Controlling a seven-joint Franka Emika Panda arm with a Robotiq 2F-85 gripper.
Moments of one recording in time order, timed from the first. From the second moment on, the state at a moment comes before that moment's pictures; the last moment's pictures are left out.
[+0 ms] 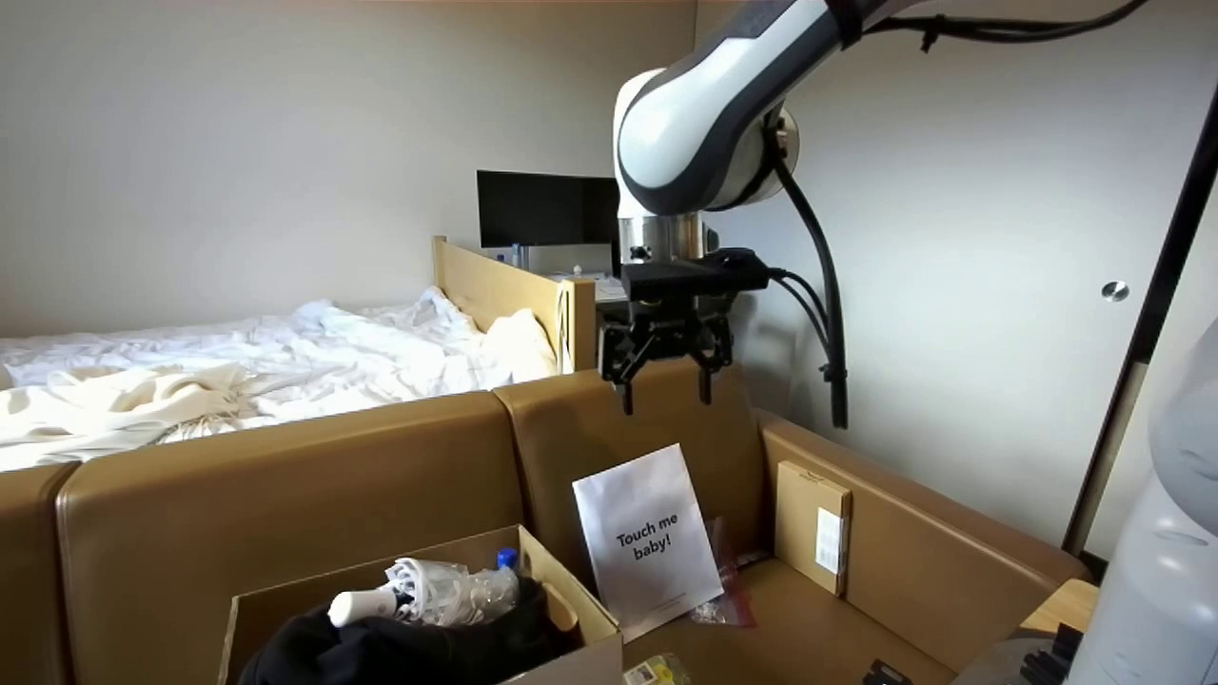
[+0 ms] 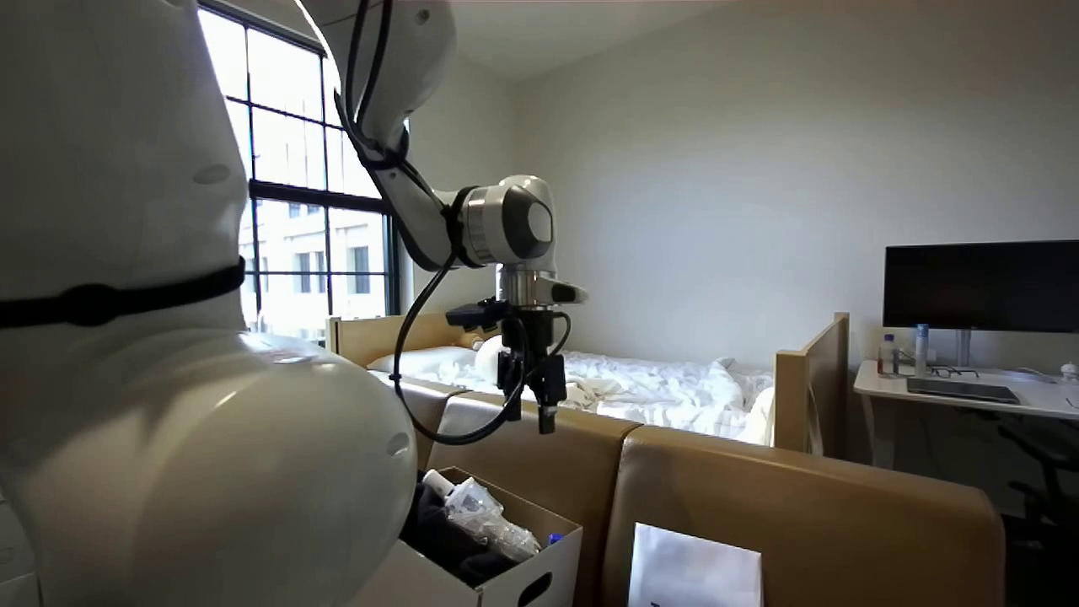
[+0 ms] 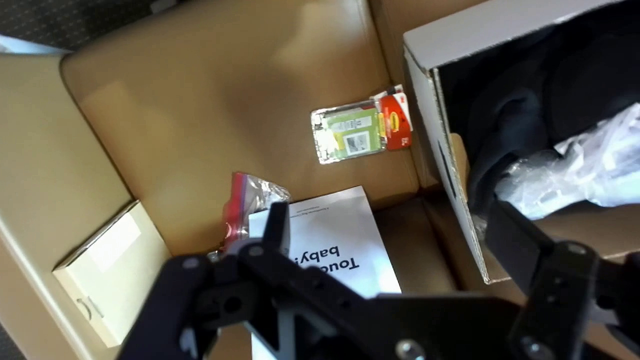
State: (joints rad) arm 0.05 -0.21 0.24 -2.46 0.03 2.18 0.67
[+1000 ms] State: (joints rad) arm 0.37 0.51 0.23 -1.91 0.13 2.40 1.33
